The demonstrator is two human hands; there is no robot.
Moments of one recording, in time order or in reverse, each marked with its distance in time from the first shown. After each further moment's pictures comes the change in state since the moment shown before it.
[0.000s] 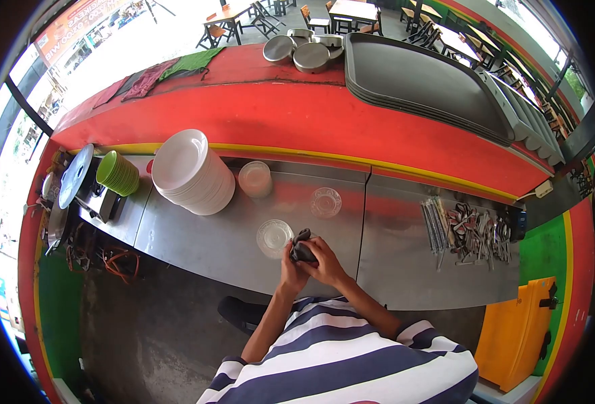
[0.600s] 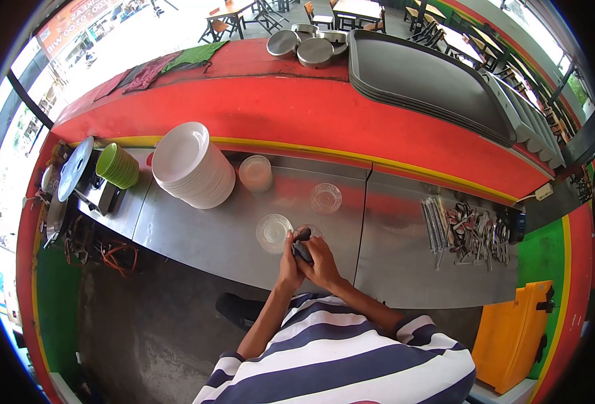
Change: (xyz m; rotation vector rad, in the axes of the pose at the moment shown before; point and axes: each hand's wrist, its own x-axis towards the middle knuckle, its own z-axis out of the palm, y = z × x) left_hand -0.010 0.008 0.026 0.071 0.007 0.041; right_hand 0.000 -0.020 0.008 -0.126 0.119 -0.023
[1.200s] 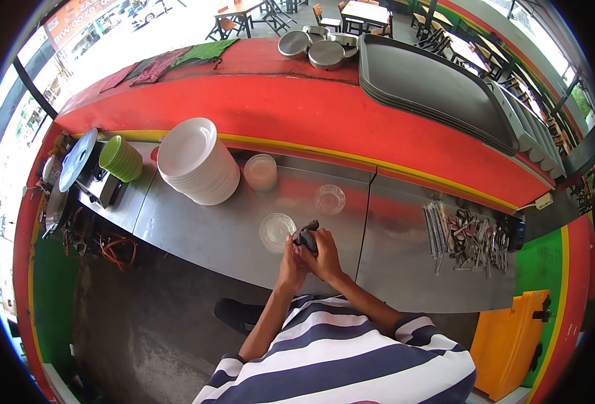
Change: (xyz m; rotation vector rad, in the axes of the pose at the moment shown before) left_hand -0.009 0.001 -0.015 0.055 -0.069 0.014; right_hand 0.014 0.002 0.004 -0.015 0.022 0.069
